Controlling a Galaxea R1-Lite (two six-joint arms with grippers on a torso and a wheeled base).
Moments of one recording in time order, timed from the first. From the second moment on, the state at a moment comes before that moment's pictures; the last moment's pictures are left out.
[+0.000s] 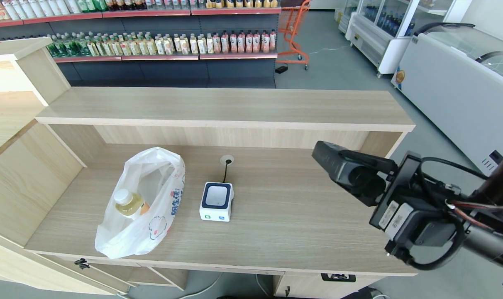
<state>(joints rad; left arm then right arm) 0.00 0.00 0.00 0.00 0.00 0.00 0.48 1.54 -0.41 -1.28 0.36 -1.24</state>
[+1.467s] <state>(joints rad) 0.00 0.00 0.00 0.00 0.00 -0.01 0.57 1.72 -0.95 -0.53 0.12 0.82</state>
